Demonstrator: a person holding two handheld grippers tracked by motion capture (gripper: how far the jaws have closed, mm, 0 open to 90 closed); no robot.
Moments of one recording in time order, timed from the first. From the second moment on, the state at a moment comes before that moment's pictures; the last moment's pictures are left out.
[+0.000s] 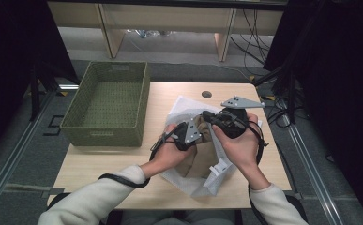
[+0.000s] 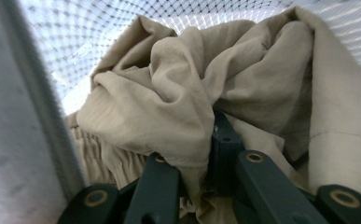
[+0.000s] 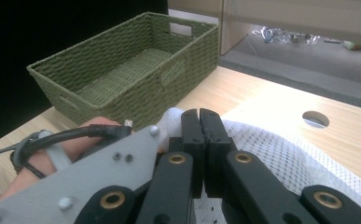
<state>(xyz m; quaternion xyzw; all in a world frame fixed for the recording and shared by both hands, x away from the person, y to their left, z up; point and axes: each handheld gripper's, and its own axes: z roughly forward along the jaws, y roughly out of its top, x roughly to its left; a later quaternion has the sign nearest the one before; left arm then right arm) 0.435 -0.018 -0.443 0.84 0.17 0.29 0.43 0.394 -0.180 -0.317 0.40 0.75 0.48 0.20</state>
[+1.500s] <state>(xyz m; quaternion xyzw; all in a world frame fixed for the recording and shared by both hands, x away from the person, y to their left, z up) 0.389 -0.016 -0.476 0.89 0.11 0.18 0.40 0.400 -0.182 -0.324 0.41 0.76 0.46 0.20</state>
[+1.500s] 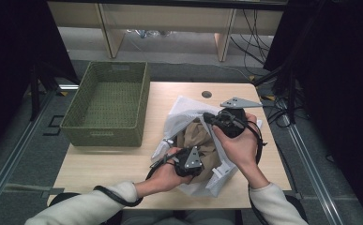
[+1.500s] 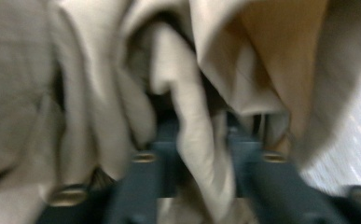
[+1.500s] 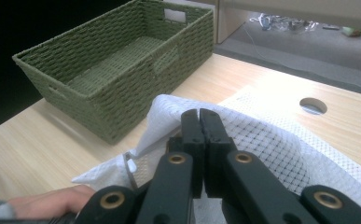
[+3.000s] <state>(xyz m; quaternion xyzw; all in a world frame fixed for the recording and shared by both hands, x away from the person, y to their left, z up) 0.395 -0.005 -0.476 0.89 0.09 0.18 0.41 0.396 -0.183 -0.322 0.41 0.76 0.47 0.19</state>
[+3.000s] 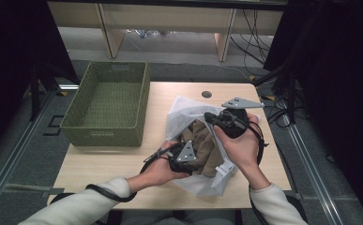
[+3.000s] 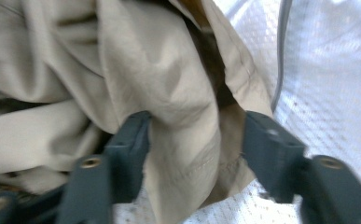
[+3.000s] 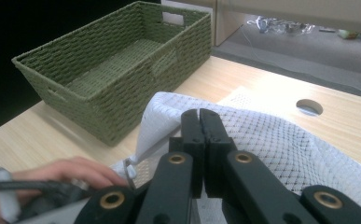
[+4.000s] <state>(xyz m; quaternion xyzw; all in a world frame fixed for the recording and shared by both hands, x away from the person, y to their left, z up) 0.418 -0.067 -0.483 0.85 0.15 0.14 0.48 0.390 -0.185 -0.313 0.40 0.75 0.49 0.20</state>
